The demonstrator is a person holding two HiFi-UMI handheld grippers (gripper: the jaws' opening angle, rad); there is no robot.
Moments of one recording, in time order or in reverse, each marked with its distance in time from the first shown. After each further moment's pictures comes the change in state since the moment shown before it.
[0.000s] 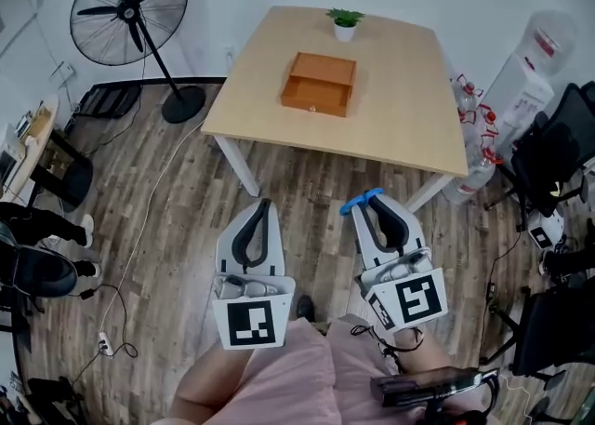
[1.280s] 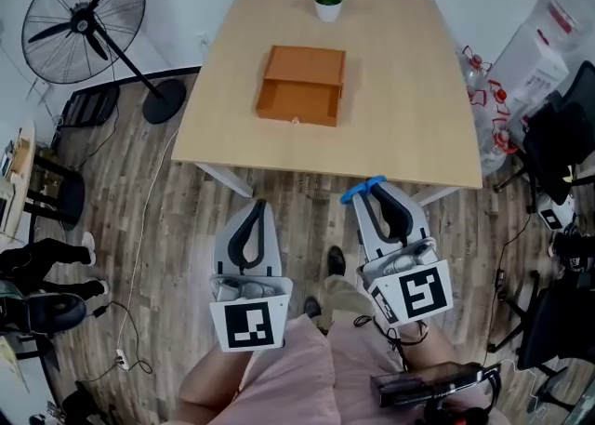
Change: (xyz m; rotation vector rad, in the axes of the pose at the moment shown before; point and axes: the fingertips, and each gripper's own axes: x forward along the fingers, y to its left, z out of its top) left arm 0.173 0.004 -0.066 0.004 0.144 -0.064; right arm 0.125 -0.125 -0.054 0.074 0.065 -0.060
